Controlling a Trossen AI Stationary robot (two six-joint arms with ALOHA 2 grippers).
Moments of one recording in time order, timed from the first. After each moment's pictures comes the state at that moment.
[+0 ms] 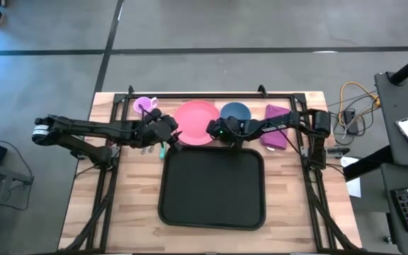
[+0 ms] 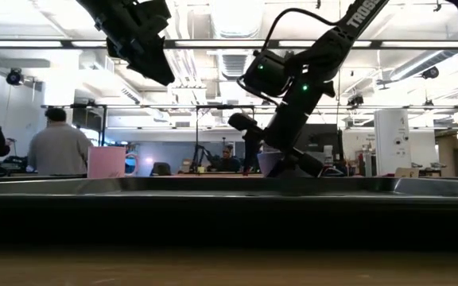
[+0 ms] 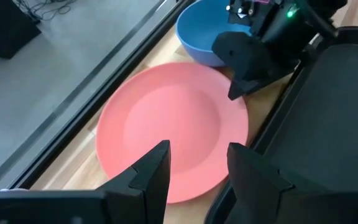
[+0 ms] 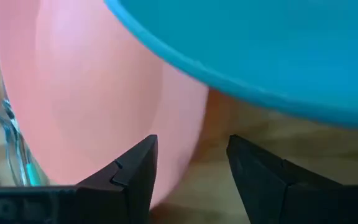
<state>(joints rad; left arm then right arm) 0.01 1.20 0.96 -0.51 -0.55 -0.27 -0.22 1.92 1.07 -0.13 0.20 1.69</state>
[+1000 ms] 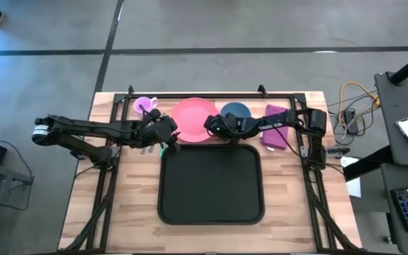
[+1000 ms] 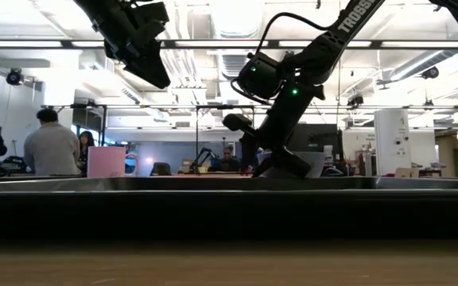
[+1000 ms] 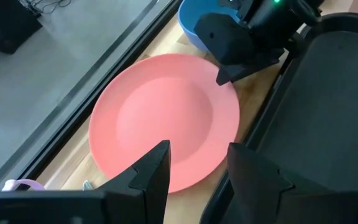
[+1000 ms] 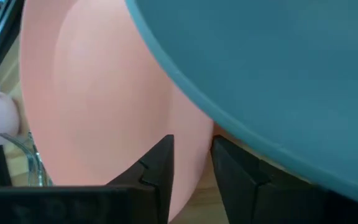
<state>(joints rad) 0.01 1.20 0.96 -0.56 -0.55 -0.27 -0.25 1.97 1.13 -0.11 0.27 1.70</state>
